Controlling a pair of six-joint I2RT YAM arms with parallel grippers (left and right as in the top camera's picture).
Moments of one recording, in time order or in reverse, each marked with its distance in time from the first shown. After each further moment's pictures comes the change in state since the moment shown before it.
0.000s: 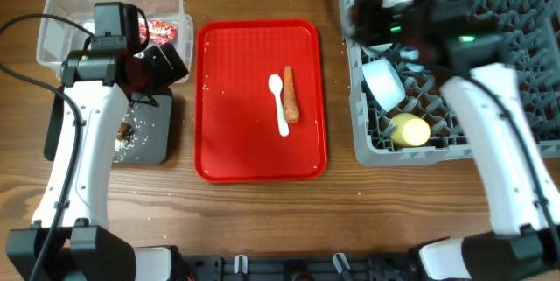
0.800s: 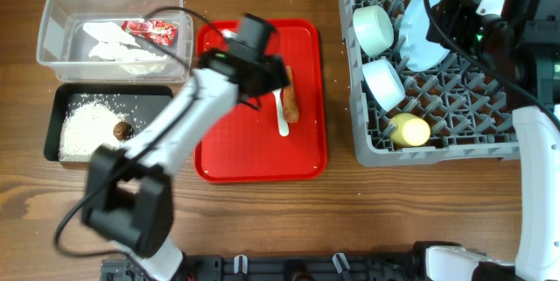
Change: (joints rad) left arm -0.507 0.270 -0.001 0.294 0.062 -0.270; right arm -0.308 -0.178 -0.004 -0.149 0.055 0.087
